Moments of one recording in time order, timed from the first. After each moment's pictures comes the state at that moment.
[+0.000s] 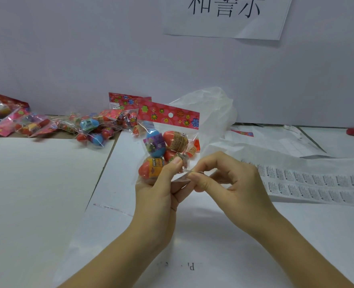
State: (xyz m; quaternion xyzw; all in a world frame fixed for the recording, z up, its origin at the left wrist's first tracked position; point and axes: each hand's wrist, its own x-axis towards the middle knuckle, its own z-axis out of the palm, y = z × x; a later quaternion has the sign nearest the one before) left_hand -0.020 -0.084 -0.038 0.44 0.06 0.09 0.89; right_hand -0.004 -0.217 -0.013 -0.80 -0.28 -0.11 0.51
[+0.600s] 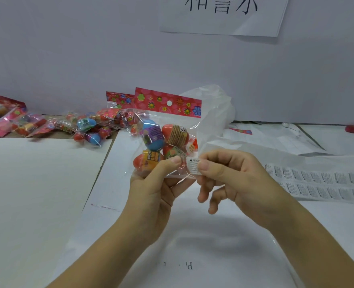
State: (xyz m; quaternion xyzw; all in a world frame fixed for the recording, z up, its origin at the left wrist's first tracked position) left_hand -0.018 -0.073 -0.027 0.46 0.00 0.05 0.89; right_hand 0.007 -0.229 0.003 -0.66 -0.20 0.17 0.70
